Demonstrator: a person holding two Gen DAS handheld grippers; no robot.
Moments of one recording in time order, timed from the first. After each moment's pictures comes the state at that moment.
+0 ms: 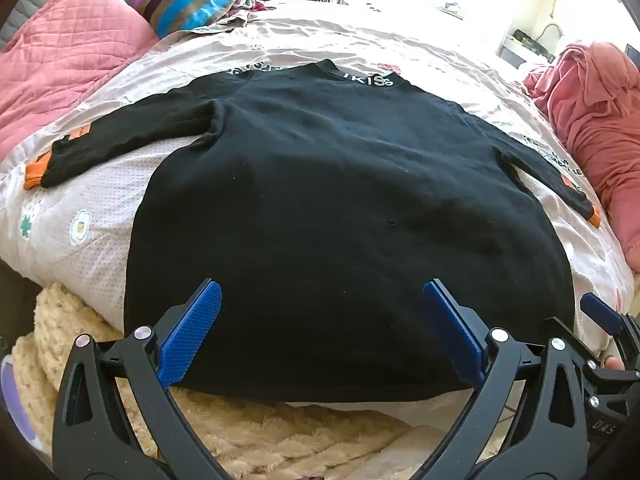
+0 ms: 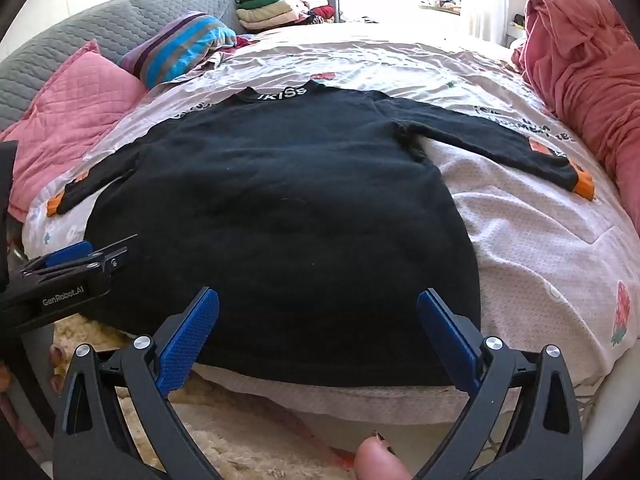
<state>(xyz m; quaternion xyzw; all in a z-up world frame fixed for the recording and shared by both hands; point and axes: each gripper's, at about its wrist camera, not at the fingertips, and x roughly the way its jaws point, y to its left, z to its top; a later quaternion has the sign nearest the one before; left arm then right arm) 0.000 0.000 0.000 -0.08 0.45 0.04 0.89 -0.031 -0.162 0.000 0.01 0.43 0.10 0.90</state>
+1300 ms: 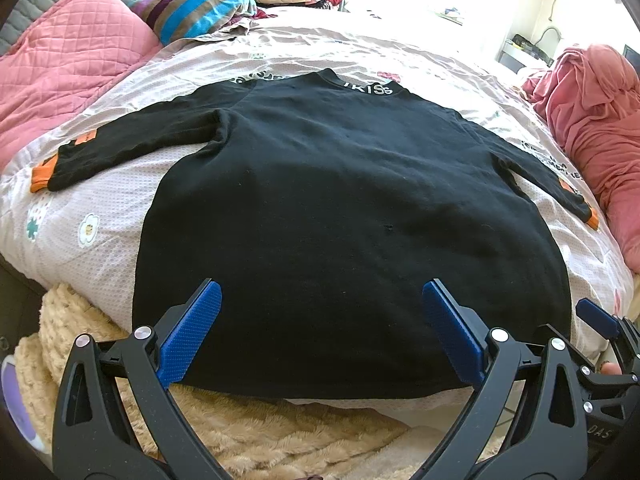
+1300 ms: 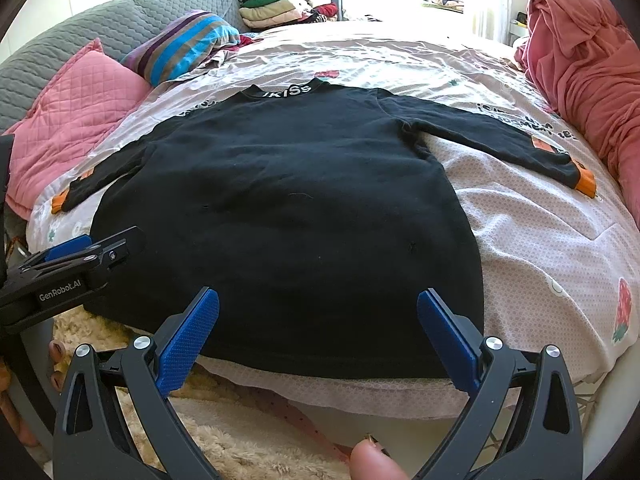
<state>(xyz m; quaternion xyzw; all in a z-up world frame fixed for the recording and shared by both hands) -0.003 0.001 0.009 -0.08 0.44 0.04 0.89 -0.035 -0.162 0.000 0.02 0.44 0.11 0.89</state>
